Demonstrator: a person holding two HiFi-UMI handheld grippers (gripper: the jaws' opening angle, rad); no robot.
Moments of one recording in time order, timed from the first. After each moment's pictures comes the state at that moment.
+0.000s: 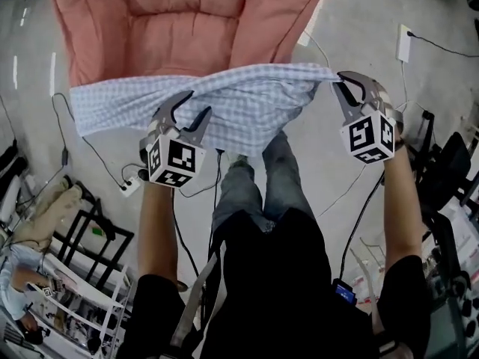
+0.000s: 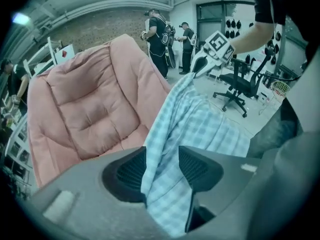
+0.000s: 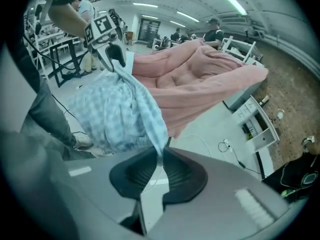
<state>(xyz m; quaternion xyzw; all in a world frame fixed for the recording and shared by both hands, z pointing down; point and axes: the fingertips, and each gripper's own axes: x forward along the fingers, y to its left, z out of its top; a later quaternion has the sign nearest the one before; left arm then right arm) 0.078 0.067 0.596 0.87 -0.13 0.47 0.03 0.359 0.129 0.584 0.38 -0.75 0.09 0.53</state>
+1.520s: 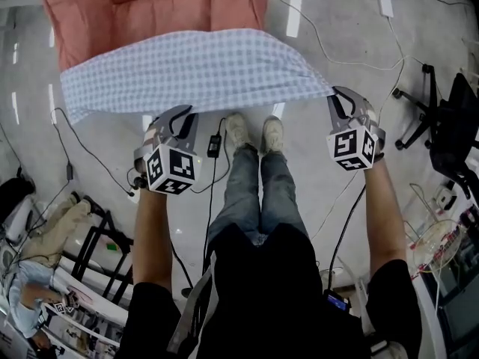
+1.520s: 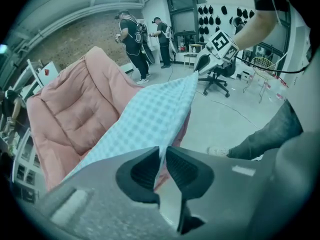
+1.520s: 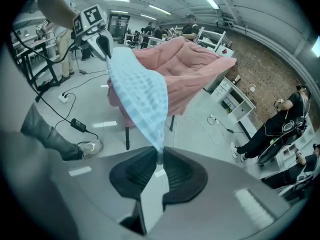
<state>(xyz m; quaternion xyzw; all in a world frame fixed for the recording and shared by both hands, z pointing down) 0.017 0.210 0.602 0.86 -0.05 0.50 -0.05 0.304 0.347 0.616 0.52 -0.67 0.15 0.51</state>
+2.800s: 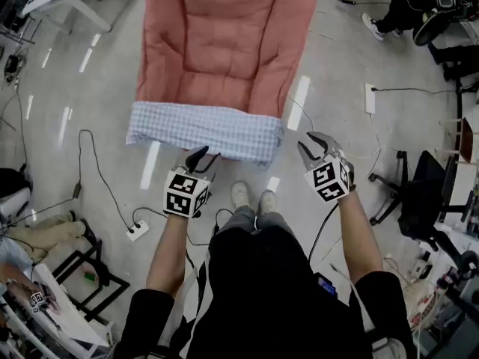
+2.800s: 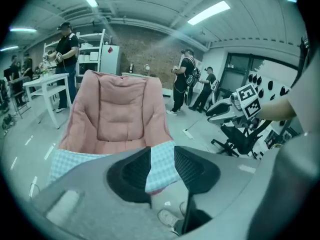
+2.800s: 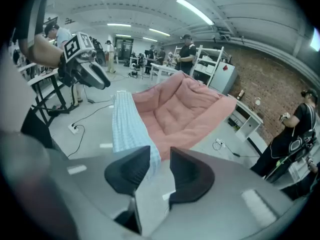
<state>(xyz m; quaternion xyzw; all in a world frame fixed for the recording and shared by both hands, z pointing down) -0.023 0.157 0.397 0.90 -0.23 0.30 0.22 0.209 0.223 0.402 0.50 -0.74 0.13 0.43</state>
